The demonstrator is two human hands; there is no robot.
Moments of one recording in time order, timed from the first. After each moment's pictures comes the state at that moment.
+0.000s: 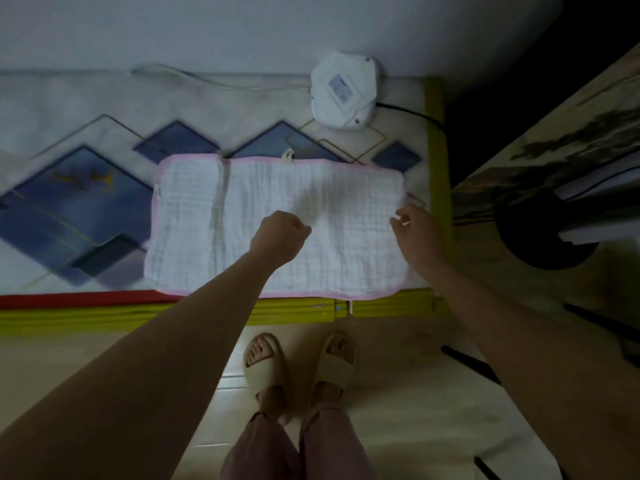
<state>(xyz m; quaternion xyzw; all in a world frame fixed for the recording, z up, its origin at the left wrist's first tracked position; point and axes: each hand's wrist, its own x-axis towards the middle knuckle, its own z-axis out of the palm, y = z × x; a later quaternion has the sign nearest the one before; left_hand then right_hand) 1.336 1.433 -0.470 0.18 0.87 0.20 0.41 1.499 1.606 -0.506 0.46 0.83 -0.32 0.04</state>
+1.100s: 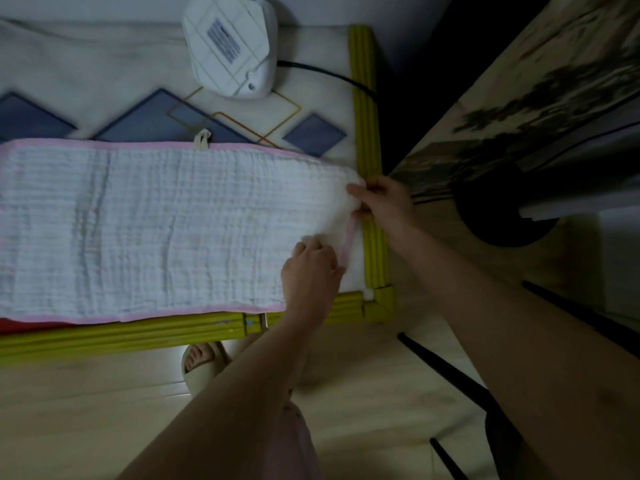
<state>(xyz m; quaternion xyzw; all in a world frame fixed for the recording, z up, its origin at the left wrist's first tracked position) 1.508 1.551 -0.544 0.33 0.89 0.11 0.30 1.524 1.707 -0.540 0.55 0.53 -0.64 -0.03</state>
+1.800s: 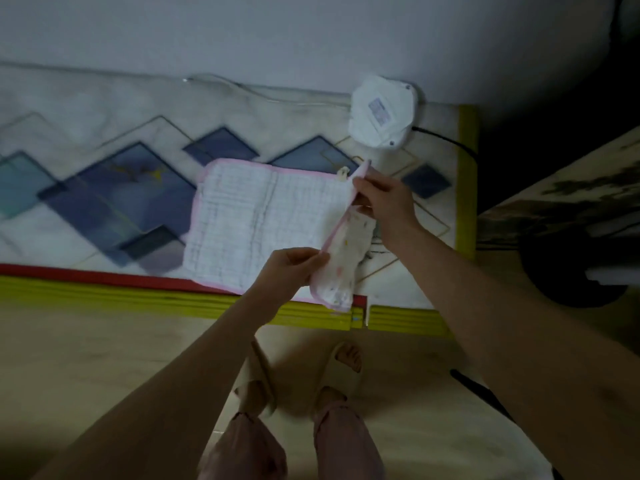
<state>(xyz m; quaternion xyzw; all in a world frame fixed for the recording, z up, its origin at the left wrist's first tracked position) 1.359 1.377 -0.428 -0.04 0.67 0.53 0.51 1.379 1.567 -0.441 0.47 0.54 -0.70 -0.05</state>
